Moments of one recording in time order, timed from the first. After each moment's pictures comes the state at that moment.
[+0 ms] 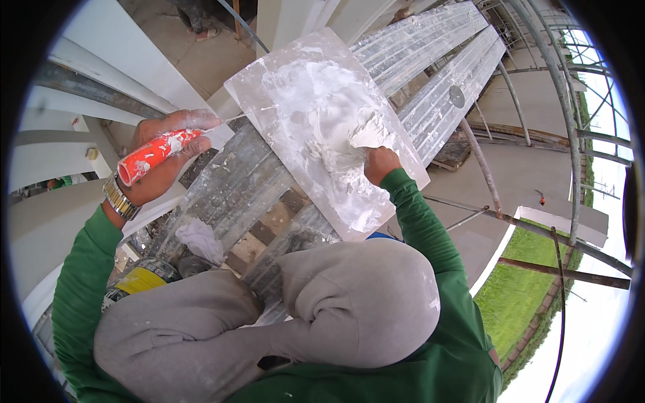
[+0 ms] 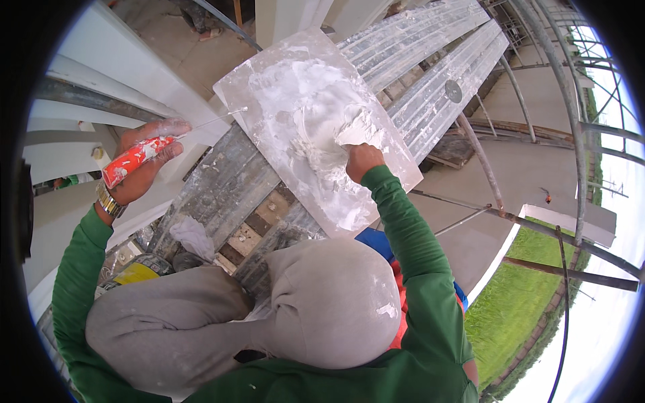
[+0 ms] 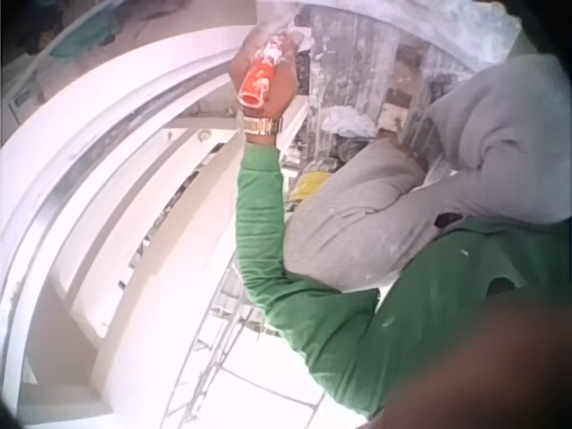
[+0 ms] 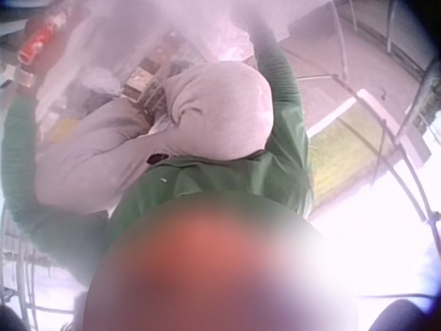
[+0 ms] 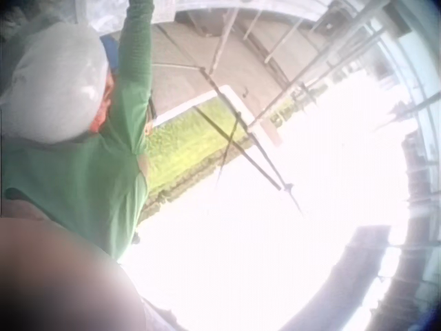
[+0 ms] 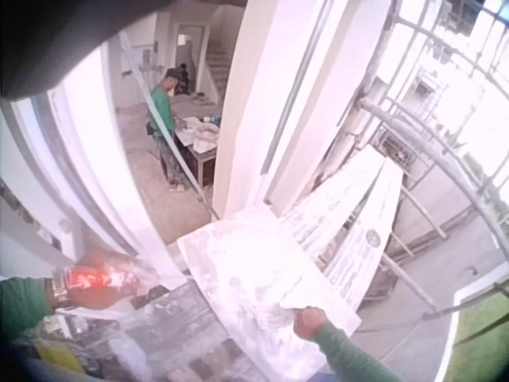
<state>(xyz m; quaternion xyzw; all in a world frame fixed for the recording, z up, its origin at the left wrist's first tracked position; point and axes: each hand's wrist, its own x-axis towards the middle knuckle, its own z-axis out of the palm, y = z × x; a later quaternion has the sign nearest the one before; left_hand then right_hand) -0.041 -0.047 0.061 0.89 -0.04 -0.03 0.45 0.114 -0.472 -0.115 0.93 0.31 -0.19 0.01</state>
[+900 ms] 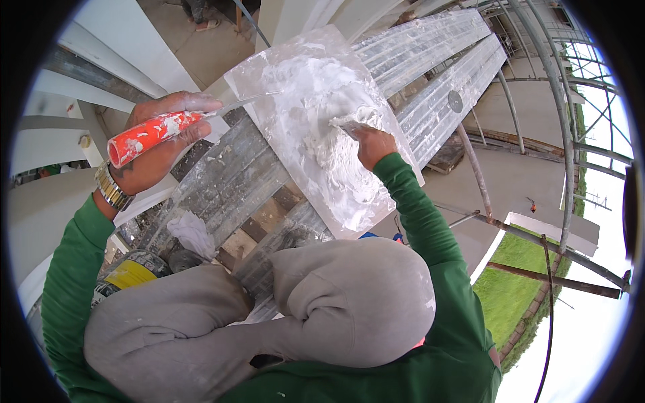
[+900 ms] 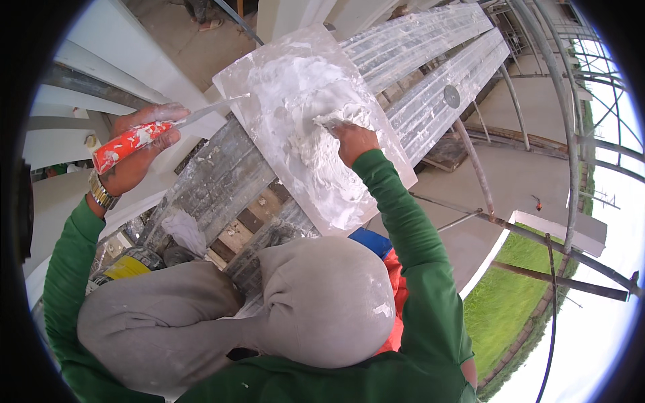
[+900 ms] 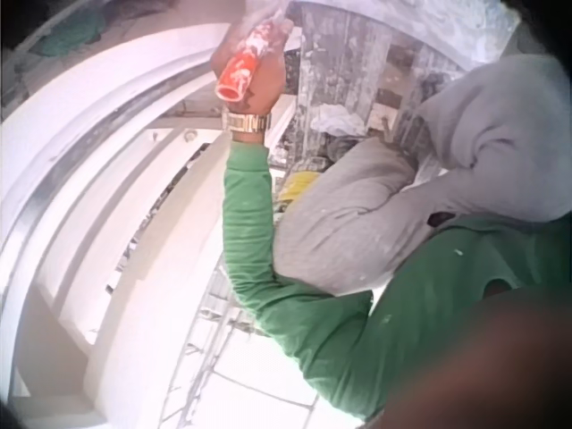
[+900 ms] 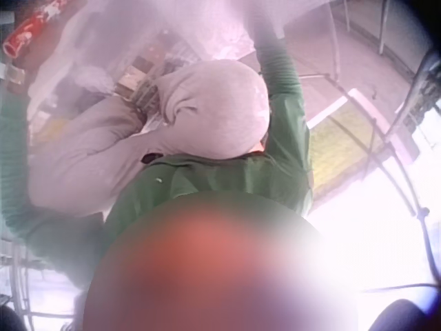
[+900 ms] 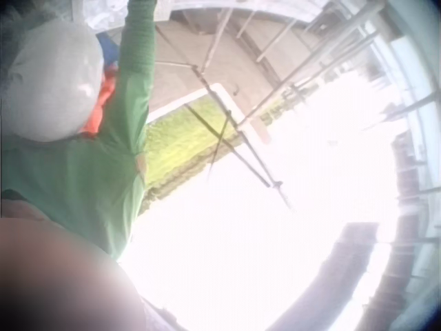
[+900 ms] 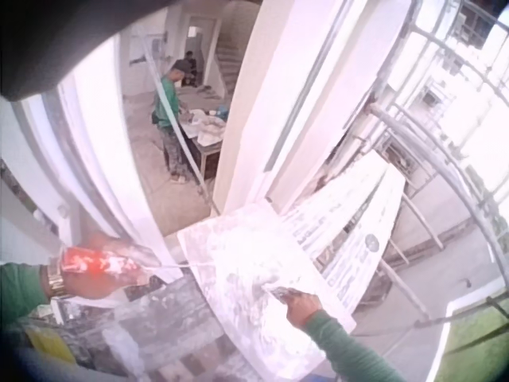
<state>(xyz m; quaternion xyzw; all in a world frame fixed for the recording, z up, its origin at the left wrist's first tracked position) -0.041 -0.043 0.063 0.89 -0.05 0.02 0.45 0.134 -0.437 -0.103 0.91 0.41 -0.03 -0.05</state>
